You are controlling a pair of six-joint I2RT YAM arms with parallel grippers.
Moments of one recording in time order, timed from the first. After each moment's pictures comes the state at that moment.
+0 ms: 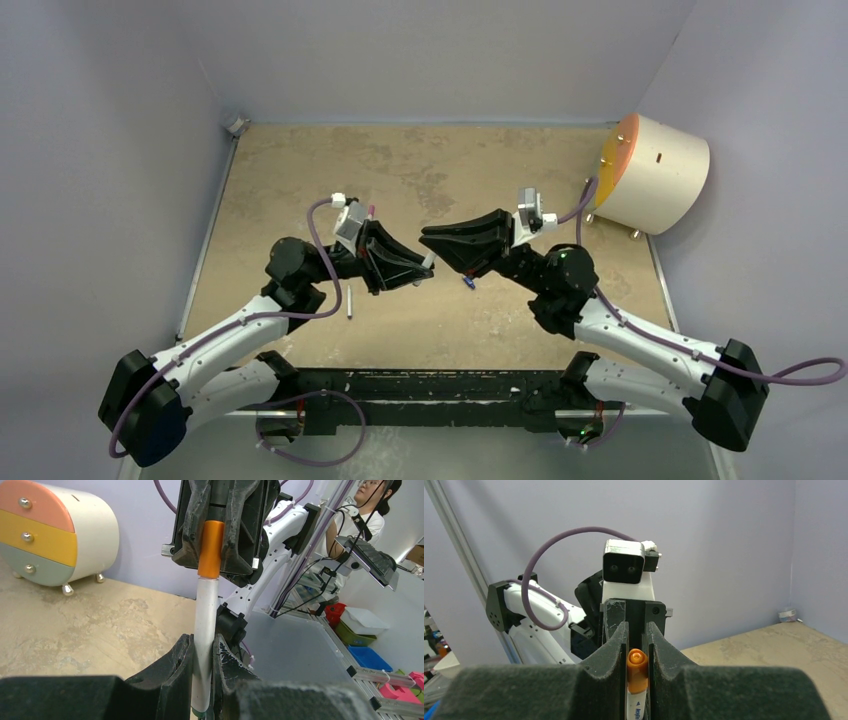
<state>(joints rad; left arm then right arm) -0.67 0.98 0.57 0.85 0.81 -0.64 0.89 1.00 0.63 0.92 -0.35 0.46</state>
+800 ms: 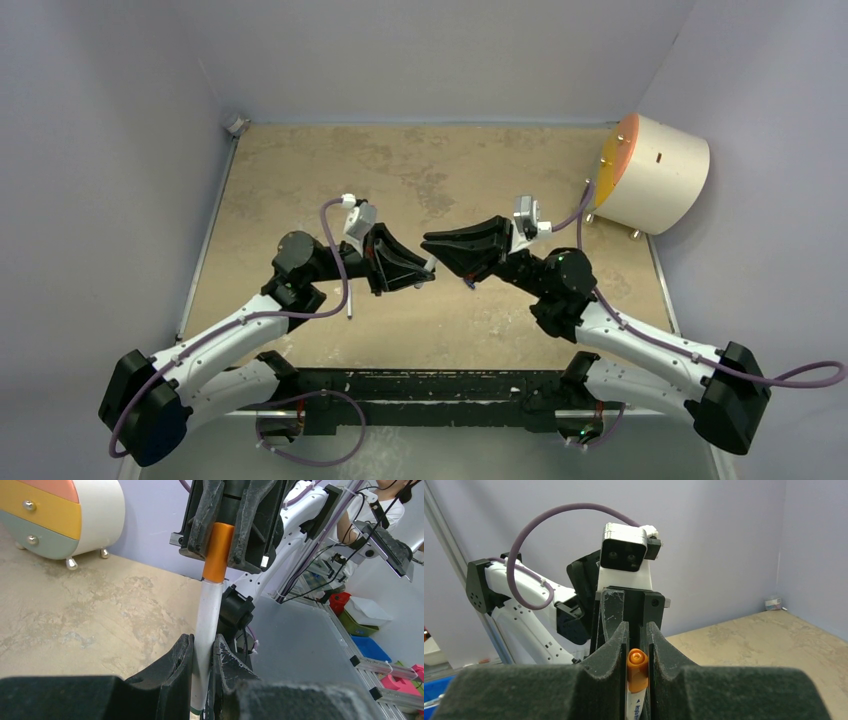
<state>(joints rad) -0.67 0.98 0.59 0.71 0.82 -0.57 0.88 0.98 0.58 0.88 -0.38 0.38</state>
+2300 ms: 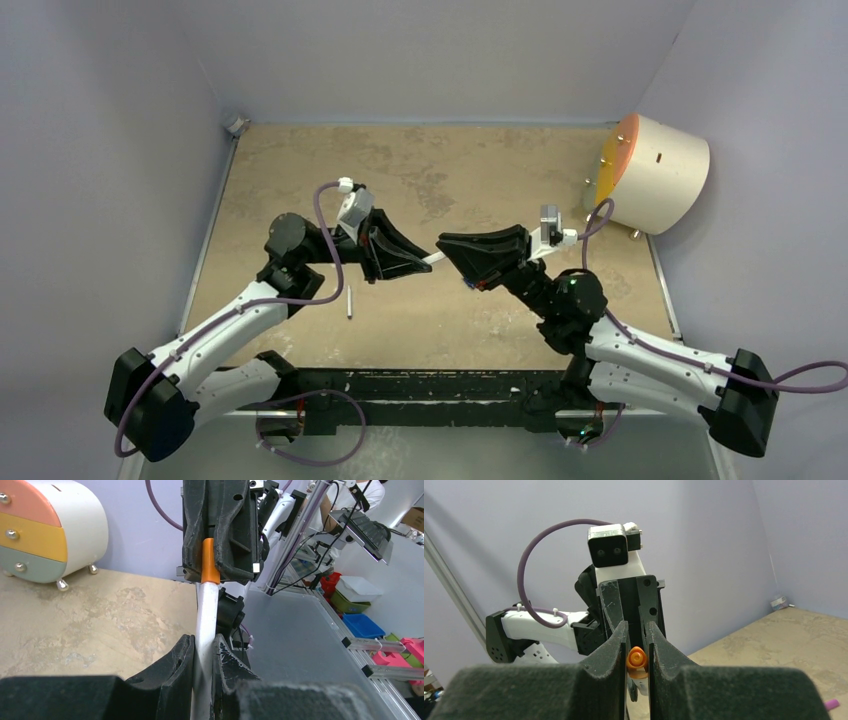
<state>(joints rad) -0.61 1.03 0.71 0.69 0.97 -0.57 0.98 0.88 0.47 0.95 -0.09 0.52</state>
